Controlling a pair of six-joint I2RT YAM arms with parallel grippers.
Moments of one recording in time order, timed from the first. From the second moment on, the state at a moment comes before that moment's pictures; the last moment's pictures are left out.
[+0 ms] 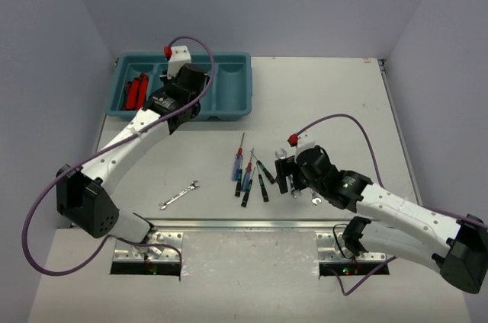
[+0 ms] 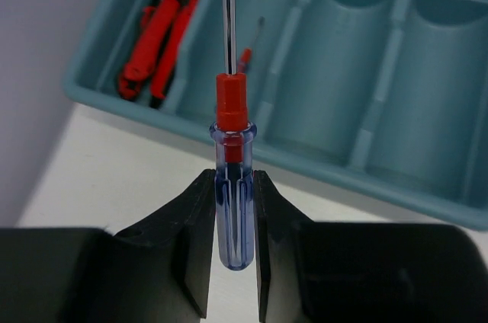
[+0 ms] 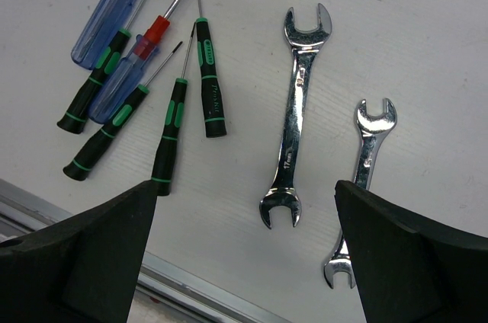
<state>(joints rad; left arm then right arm) -0.51 1.43 1.33 -0.57 -0.85 -0.39 0.85 0.92 0.52 -0.34 0.29 0.36</state>
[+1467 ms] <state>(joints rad) -0.01 1.91 1.63 -0.31 -0.20 -0.08 0.85 1.06 0.54 -0.34 0.25 0.39</state>
